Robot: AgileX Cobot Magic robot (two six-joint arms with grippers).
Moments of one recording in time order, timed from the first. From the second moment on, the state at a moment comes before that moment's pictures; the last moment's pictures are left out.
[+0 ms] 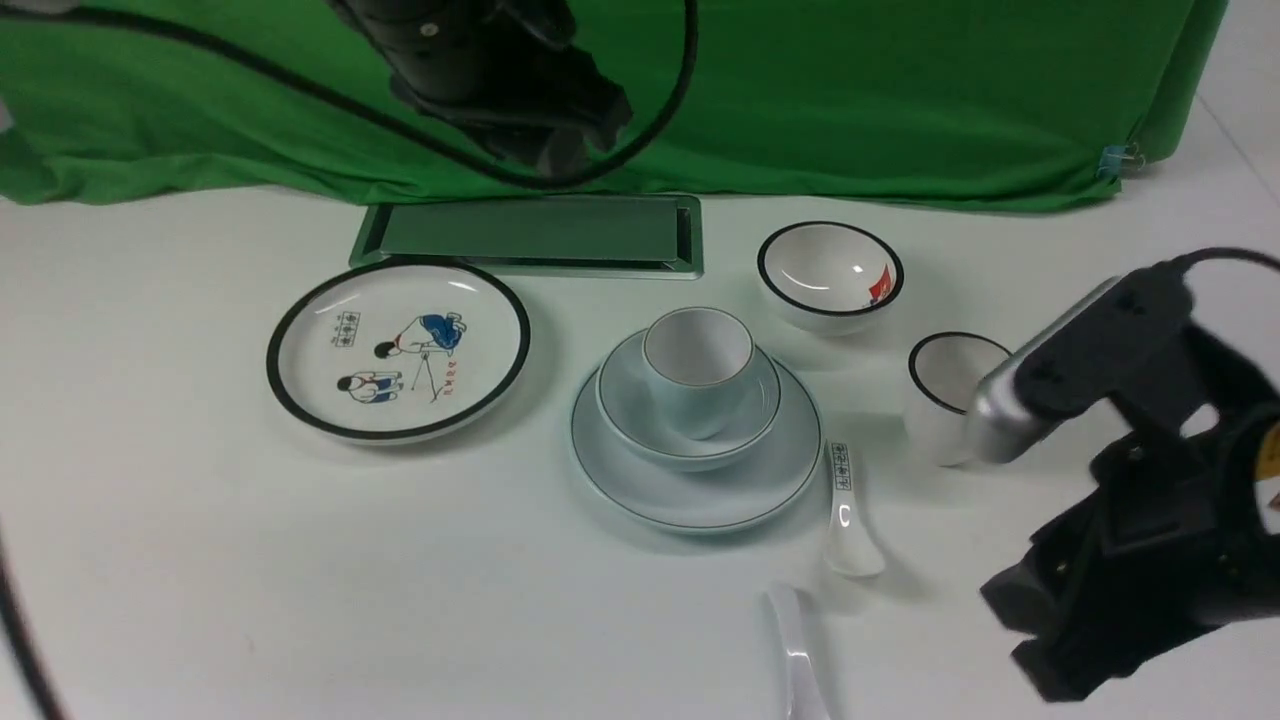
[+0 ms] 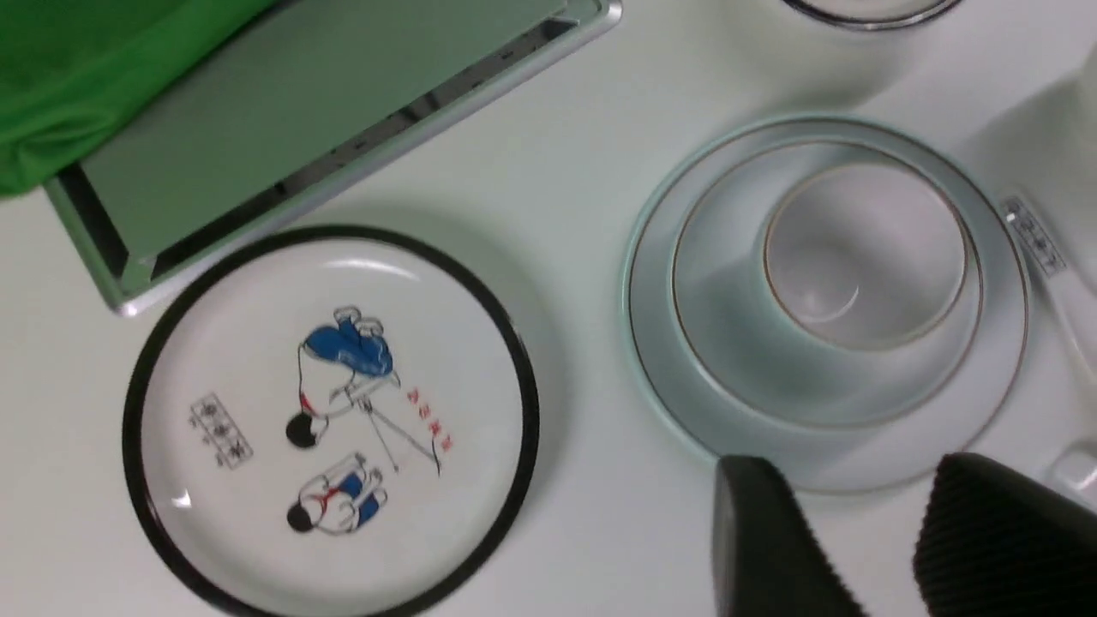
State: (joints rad) right arm 0.69 1.16 -0.91 0.05 0.83 -0.09; left arm -0.43 1.69 -1.78 -0.03 1.14 0.16
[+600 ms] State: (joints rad) right arm 0.81 1.64 -1.06 0.05 0.76 0.07; left arm -0.43 0.92 -0.70 -0.11 0.66 0.15
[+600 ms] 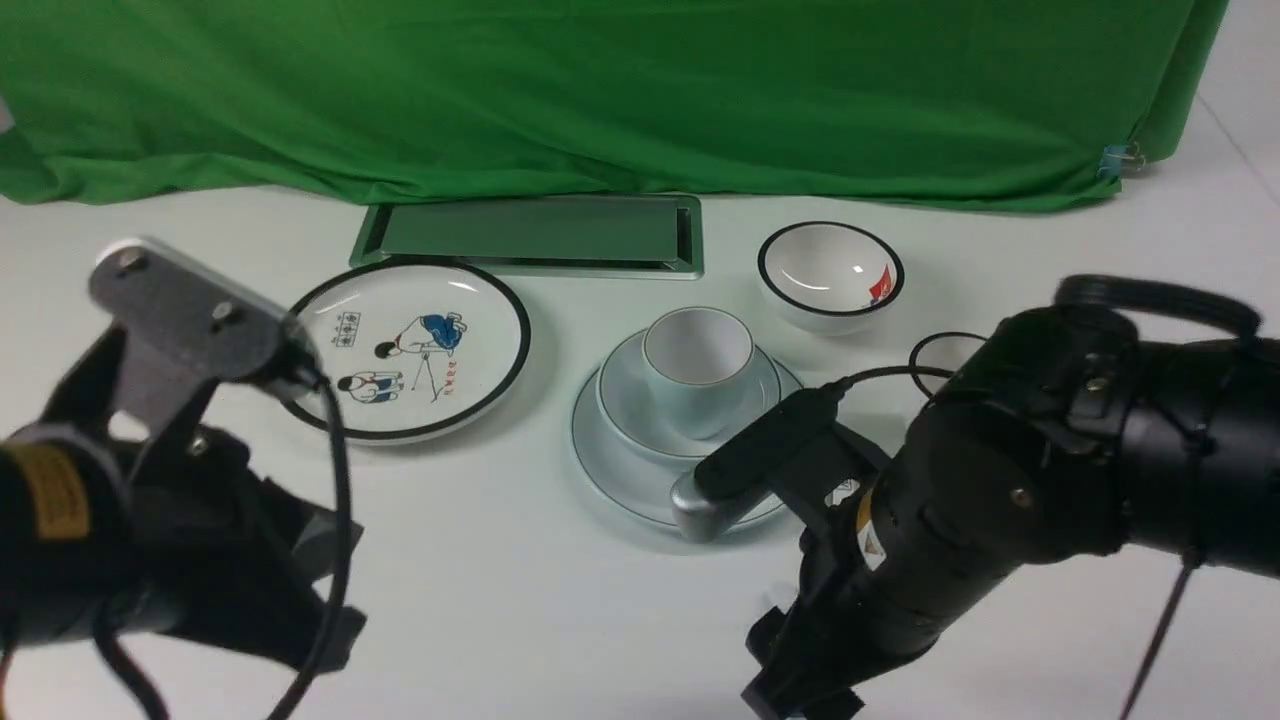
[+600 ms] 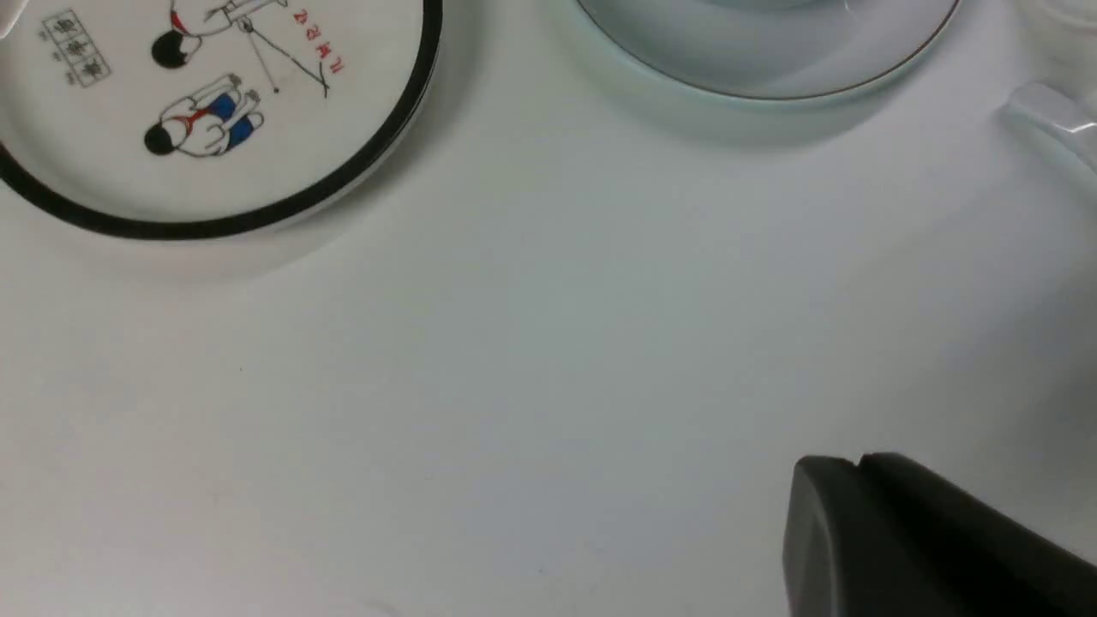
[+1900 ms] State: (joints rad) right arm 0.78 1.64 -1.08 -0.02 0.47 0.19; left arm -0.43 0.71 -0.59 -0.12 0.60 0.16
